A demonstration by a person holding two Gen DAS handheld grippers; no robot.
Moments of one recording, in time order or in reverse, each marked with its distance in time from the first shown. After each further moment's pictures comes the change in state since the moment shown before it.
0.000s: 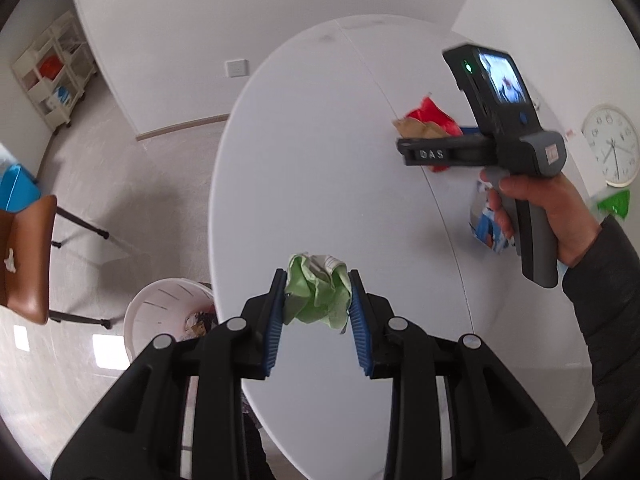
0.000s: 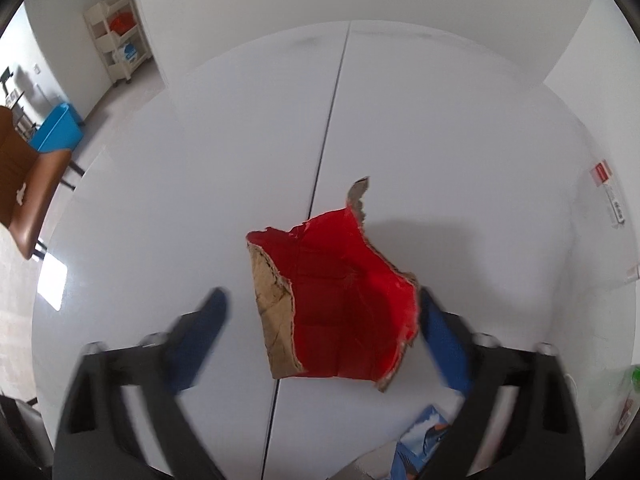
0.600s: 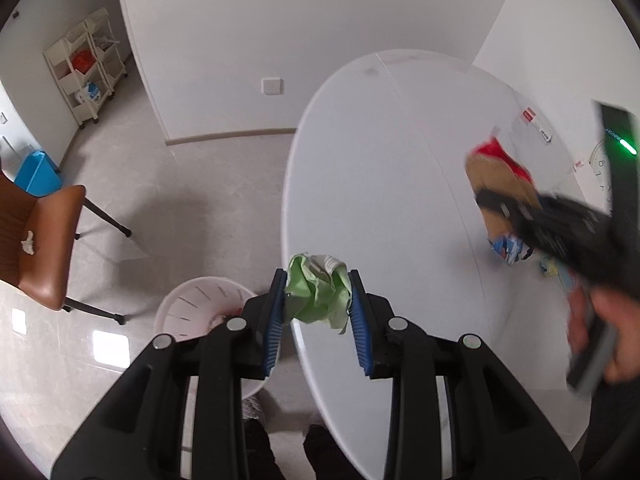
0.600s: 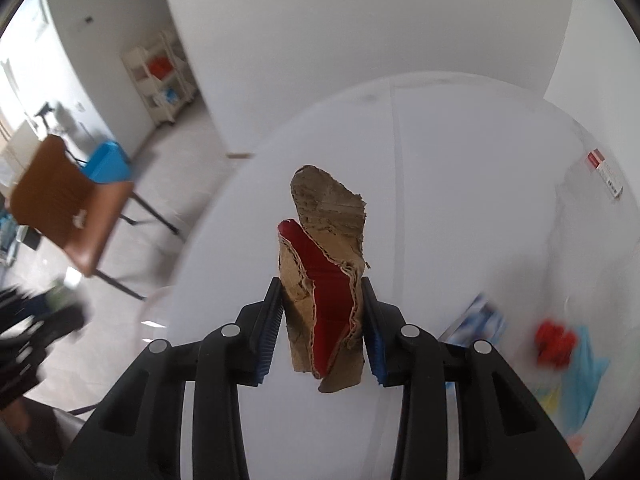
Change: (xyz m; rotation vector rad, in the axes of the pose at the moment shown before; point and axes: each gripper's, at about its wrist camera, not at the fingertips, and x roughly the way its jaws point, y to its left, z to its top) left arm -0.058 0.055 -0.030 -0.063 -0.095 0.052; right arm -0.159 0.070 -0.080 0.072 -0.164 0.163
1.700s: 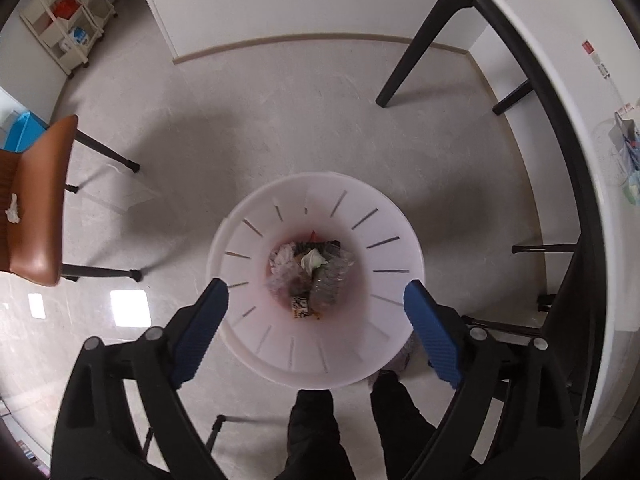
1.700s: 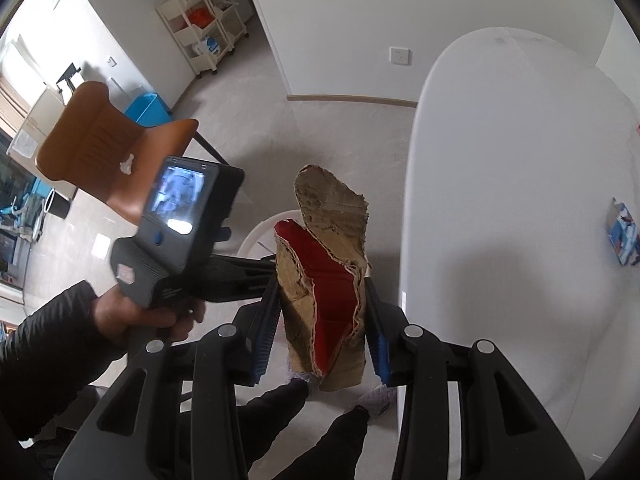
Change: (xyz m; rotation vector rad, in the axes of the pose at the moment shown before) left arm 0.153 0.182 -0.080 0.051 0.289 0.027; right arm 0.051 0.217 -0.051 -0.013 0.184 0.081
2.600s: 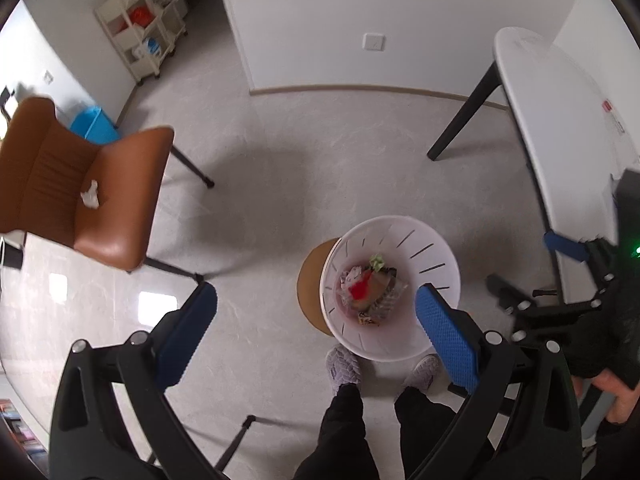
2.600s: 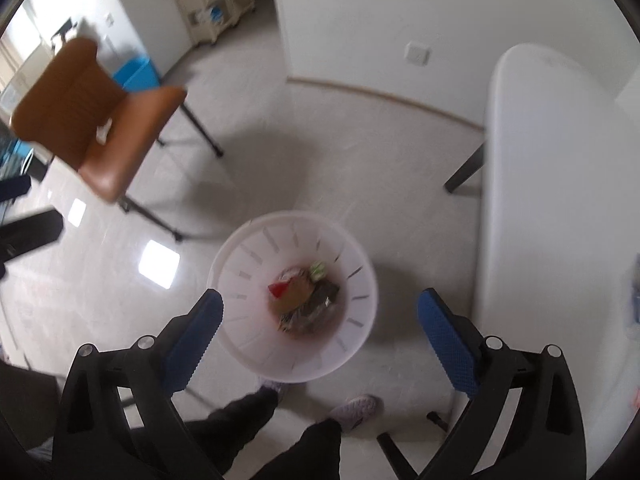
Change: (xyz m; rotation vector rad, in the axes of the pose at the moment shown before) left arm -0.152 0.072 -0.022 -0.112 -0.150 0.141; right arm 0.072 0.037 0.018 -0.101 0.013 -0.110
